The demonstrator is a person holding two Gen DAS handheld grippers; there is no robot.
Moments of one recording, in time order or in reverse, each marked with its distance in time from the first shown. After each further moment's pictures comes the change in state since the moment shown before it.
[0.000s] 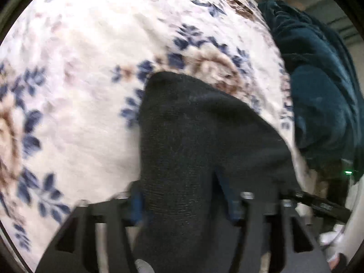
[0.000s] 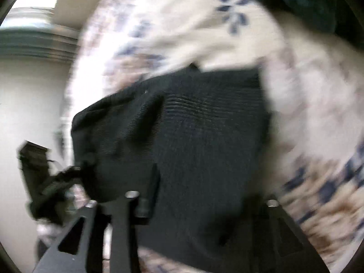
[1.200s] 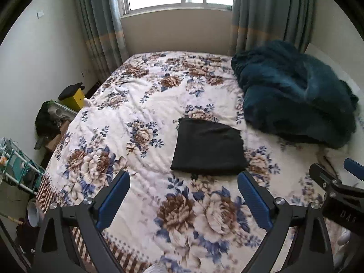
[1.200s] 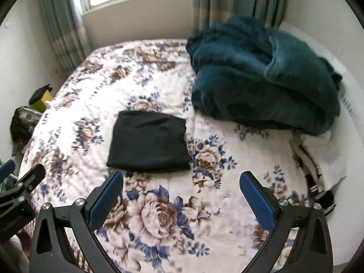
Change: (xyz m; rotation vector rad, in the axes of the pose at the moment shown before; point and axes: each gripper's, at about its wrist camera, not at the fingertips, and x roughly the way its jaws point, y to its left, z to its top) left arm -0.408 -0.219 -0.318 0.192 -0.458 0.400; right arm -0.420 0.170 -0.386 -0.322 -0.529 -0.457
